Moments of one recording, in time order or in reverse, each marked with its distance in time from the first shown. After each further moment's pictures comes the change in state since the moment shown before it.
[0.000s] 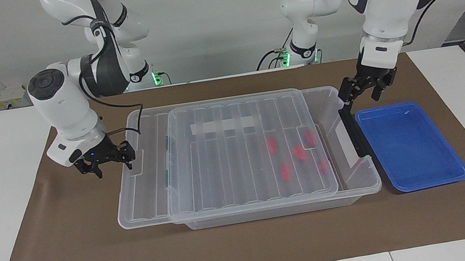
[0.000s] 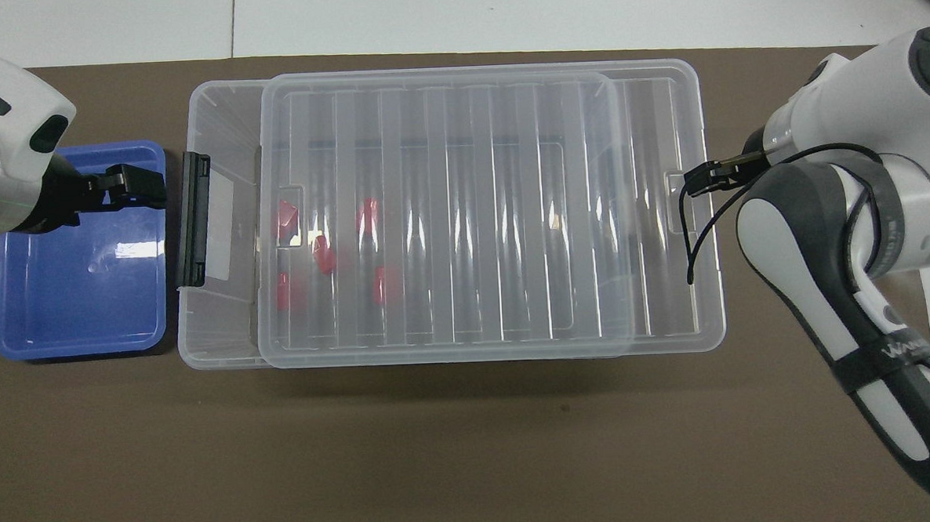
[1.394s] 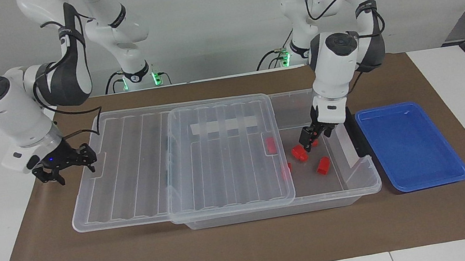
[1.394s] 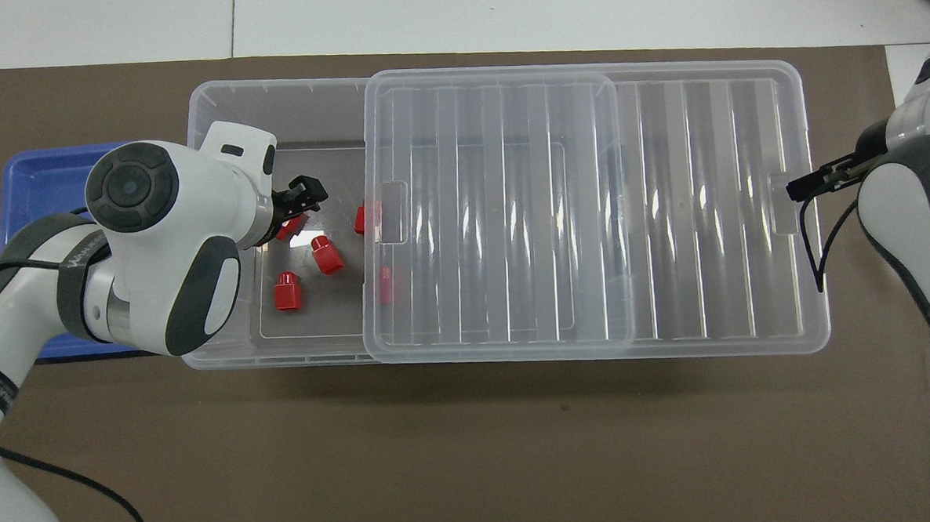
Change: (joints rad) left arm -0.131 0.112 0.000 -0.247 0.002 0.340 -0.362; right arm -0.149 -0.005 0.001 0.002 0.000 -0.008 -0.327
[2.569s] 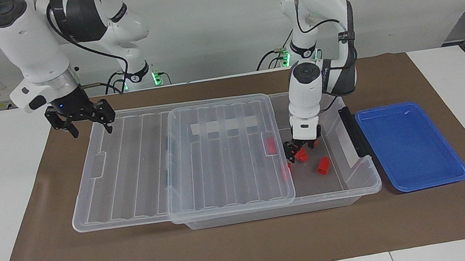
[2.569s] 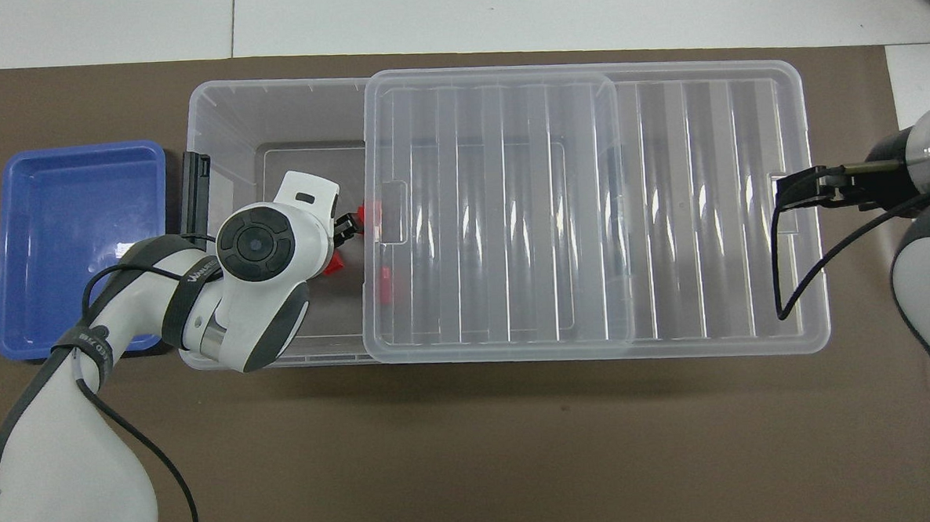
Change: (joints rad) left arm -0.066 0.113 0.002 -0.105 0.199 0.205 -0.176; right arm 0.135 -0.226 0.007 0.025 0.001 -0.246 0.511
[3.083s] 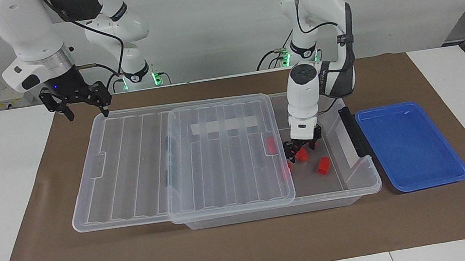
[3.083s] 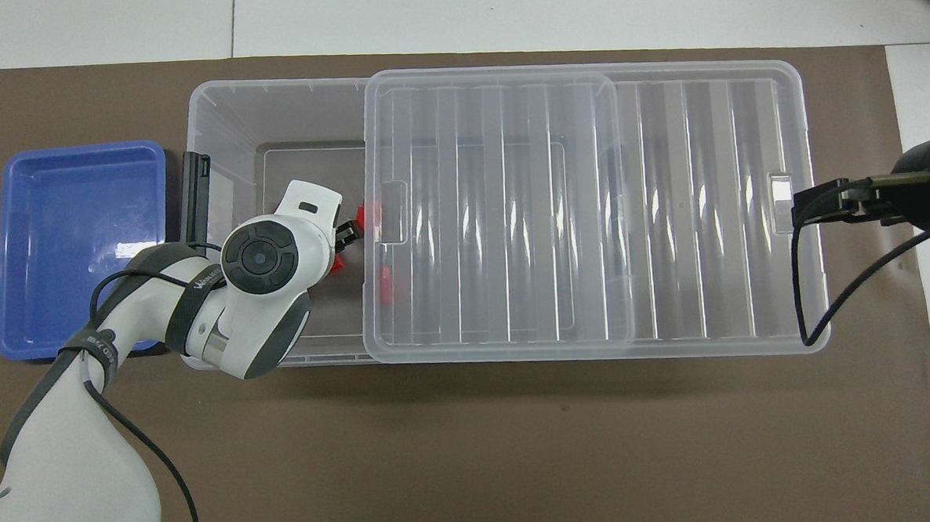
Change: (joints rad) left arm 0.000 0.000 0.001 -0.031 0.018 0.043 0.002; right arm 0.002 -0.025 0.006 0.039 0.000 -0.090 0.000
